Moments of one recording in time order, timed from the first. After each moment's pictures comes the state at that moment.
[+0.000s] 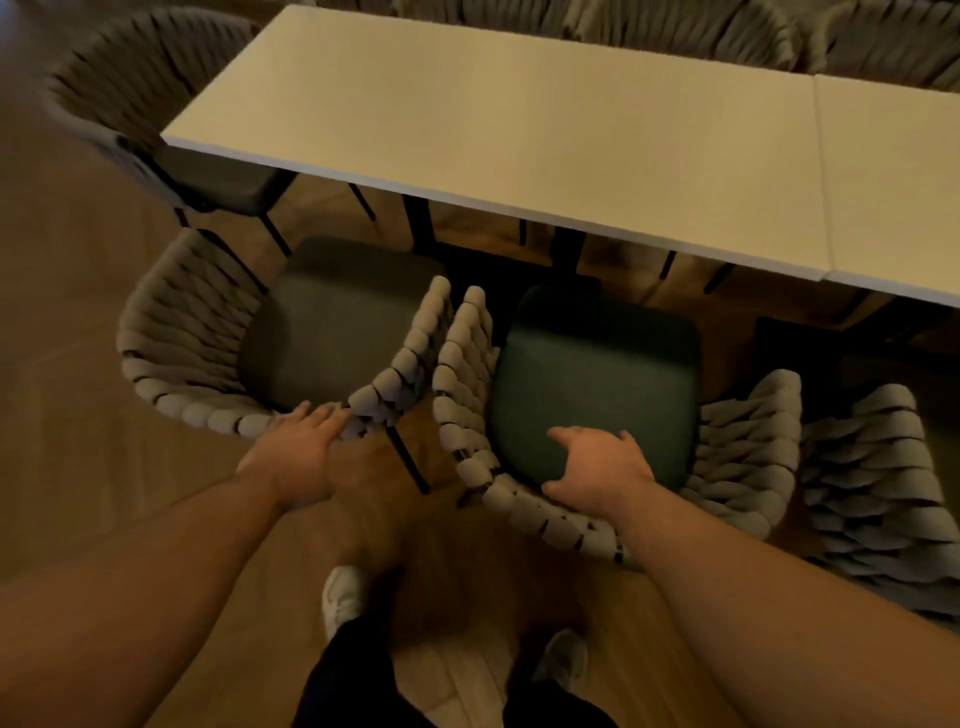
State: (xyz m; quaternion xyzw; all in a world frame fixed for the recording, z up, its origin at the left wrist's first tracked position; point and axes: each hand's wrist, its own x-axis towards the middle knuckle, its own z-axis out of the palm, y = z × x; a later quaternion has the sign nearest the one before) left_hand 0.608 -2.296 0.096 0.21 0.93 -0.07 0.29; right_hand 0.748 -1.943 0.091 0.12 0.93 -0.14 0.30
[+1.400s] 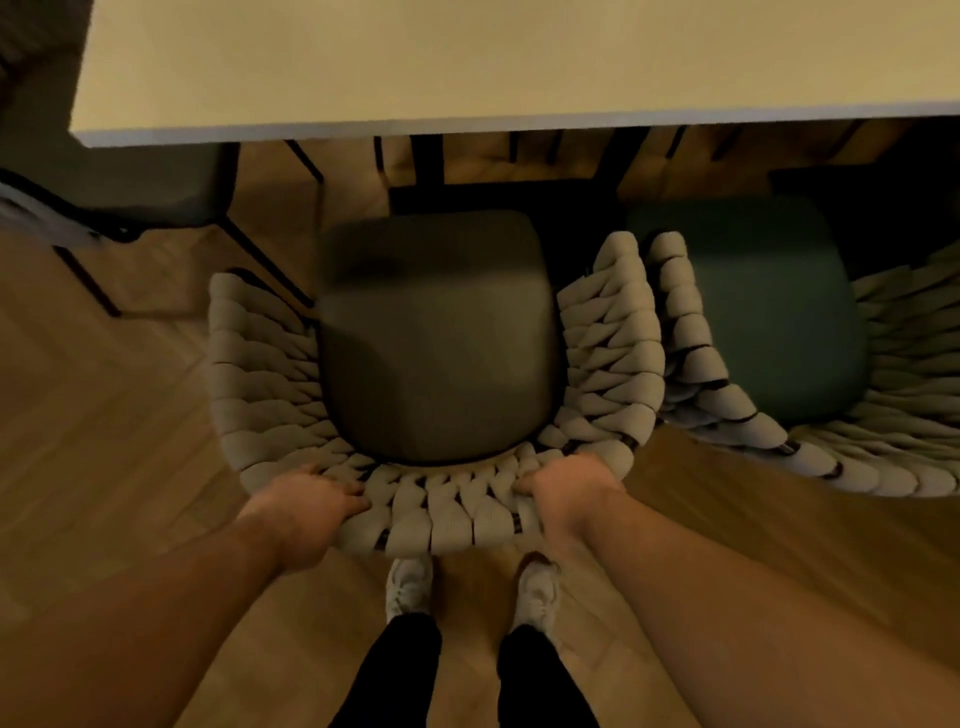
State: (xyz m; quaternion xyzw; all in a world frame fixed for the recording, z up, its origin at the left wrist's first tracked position) left_hand 0.242 -2.591 -0.032 0.56 0.69 -0.27 0.38; right_hand 0.450 -2.343 -0.018 0.11 0.86 -0.09 0.48
